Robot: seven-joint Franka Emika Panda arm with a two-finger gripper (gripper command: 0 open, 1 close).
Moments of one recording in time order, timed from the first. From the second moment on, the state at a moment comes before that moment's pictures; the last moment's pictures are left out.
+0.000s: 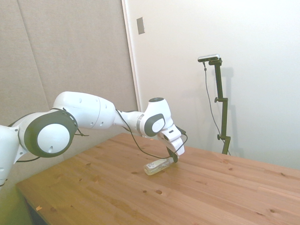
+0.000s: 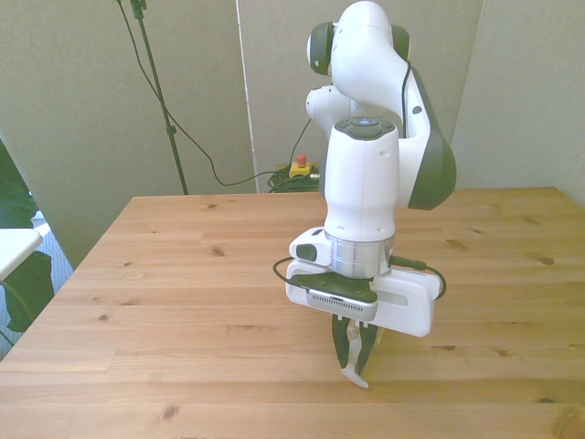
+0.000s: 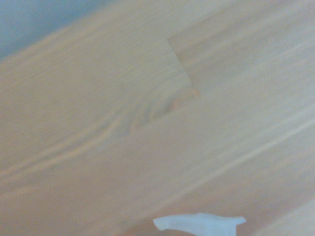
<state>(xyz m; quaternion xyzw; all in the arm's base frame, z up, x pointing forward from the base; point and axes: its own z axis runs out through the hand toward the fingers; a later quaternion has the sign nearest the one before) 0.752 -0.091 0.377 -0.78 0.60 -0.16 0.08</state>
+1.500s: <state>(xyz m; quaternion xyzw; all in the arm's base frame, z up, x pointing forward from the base) 0.637 0.061 0.424 -0.66 0.57 -0.49 0.07</state>
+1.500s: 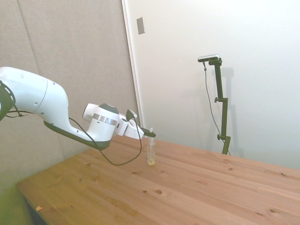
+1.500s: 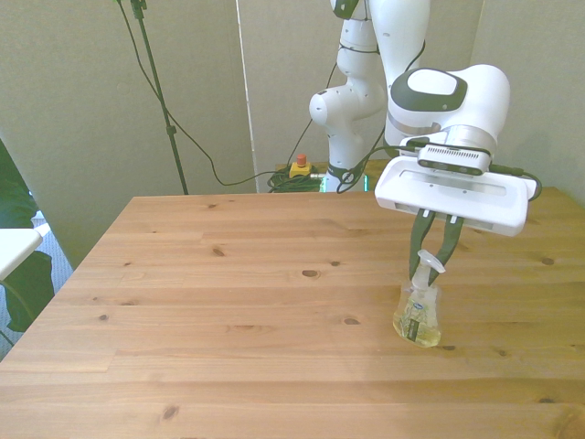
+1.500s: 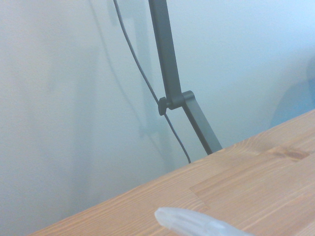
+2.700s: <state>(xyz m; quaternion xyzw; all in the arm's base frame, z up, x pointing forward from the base) 0.614 0.064 0.412 -0.74 0.58 -0.34 0.08</state>
